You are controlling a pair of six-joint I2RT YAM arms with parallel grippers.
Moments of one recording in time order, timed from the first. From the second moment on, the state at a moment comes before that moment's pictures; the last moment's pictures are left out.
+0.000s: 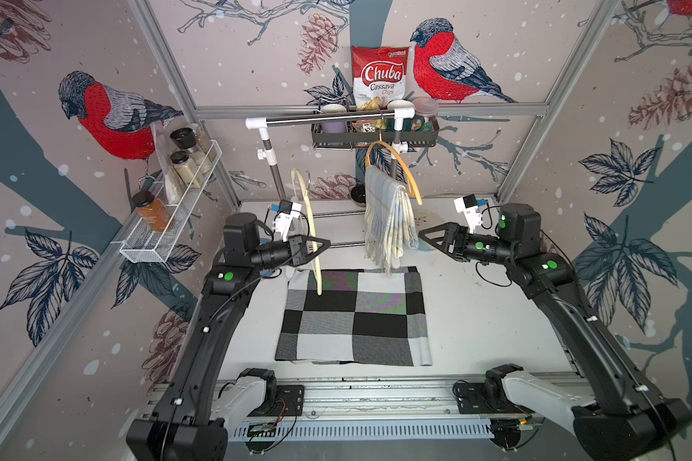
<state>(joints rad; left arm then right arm) -0.10 0.96 1.00 -0.41 1.06 -0.52 0.33 1.07 1.20 -0.56 -0.77 0.63</state>
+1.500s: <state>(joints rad) -0.60 0.52 0.41 -0.10 0.73 -0.83 1.10 1.34 0.98 0.19 -0.36 0.61</state>
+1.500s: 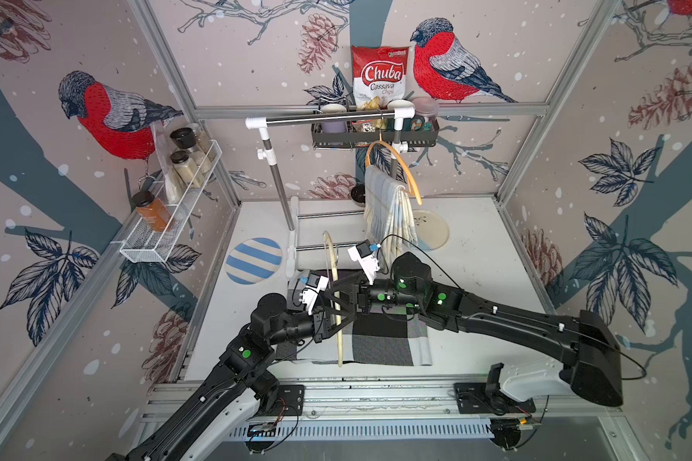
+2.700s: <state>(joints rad) -0.61 0.39 0.71 -0.55 0.50 -0.67 1.06 1.43 0.87 0.30 -0.46 0.76</state>
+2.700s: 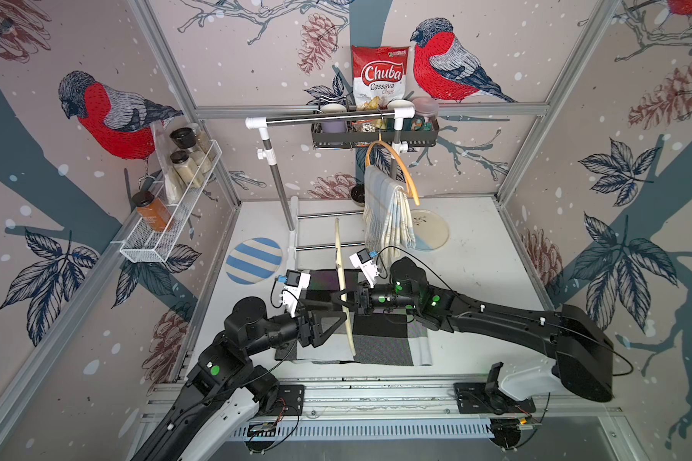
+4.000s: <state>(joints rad) -0.61 0.93 1.01 -0.88 0.06 -0.58 1.15 1.58 0.90 0.22 -0.39 0.73</state>
